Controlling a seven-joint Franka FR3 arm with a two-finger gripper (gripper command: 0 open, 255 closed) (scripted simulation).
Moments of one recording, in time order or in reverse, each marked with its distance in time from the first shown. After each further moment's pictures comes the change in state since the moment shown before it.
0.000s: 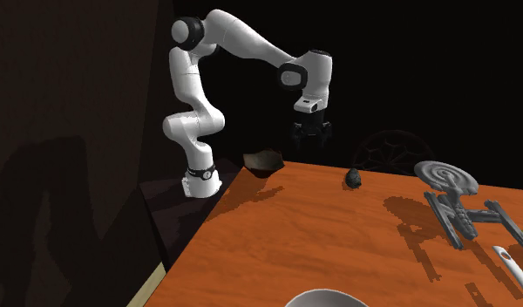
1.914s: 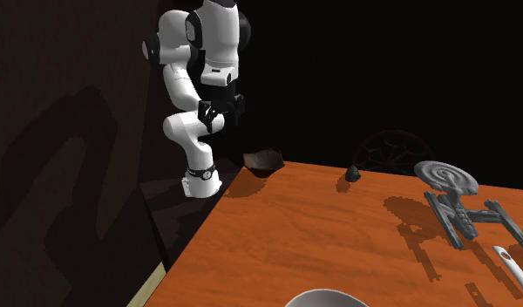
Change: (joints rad) arm 0.078 -0.519 -0.749 -0.151 -0.247 -0.609 -1.143
